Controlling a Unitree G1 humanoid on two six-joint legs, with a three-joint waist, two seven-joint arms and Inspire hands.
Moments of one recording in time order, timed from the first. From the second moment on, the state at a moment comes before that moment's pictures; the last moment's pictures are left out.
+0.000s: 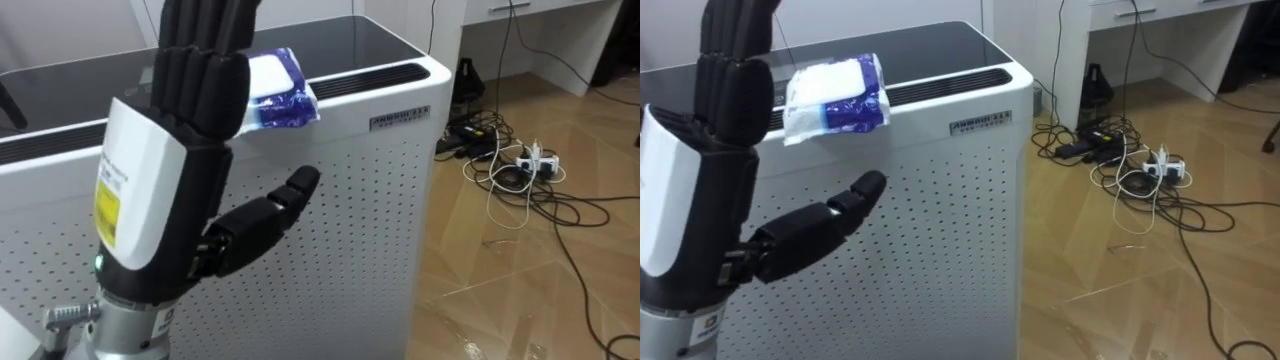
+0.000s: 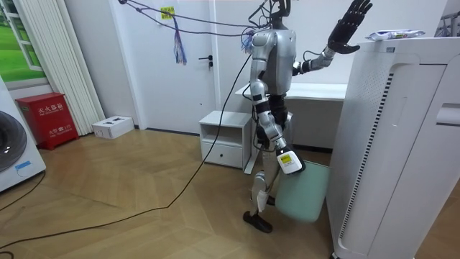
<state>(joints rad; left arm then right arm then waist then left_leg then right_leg) -0.05 0.46 -0.14 -0.34 0.76 -0.47 0.60 0.06 -0.29 0.14 1.07 0.03 -0.22 0.05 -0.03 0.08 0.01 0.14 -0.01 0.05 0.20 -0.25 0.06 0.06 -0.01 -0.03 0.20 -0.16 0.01</state>
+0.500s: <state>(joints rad) -0.05 0.50 -0.08 -0.34 0.78 -0.40 0.52 0.07 -0.30 0.13 1.04 0.00 -0.22 0.08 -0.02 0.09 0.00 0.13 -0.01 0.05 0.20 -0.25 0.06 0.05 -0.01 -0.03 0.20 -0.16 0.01</state>
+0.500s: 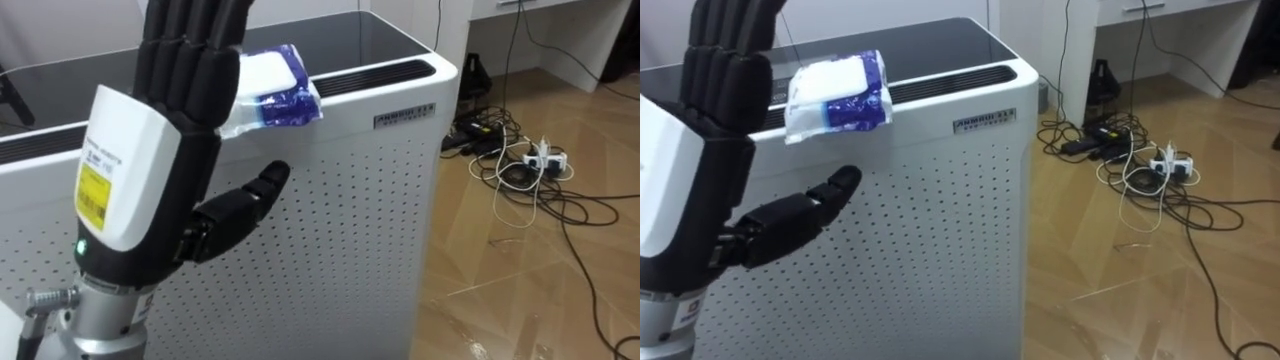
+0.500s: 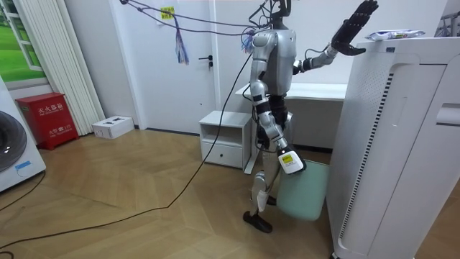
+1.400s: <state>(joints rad) -0.10 0.54 -0.08 -0.26 0.74 -0.31 0.26 0.06 -0.30 0.11 1.04 0.00 -0.18 0.09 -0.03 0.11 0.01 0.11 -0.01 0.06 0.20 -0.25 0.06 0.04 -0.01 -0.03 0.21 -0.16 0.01</state>
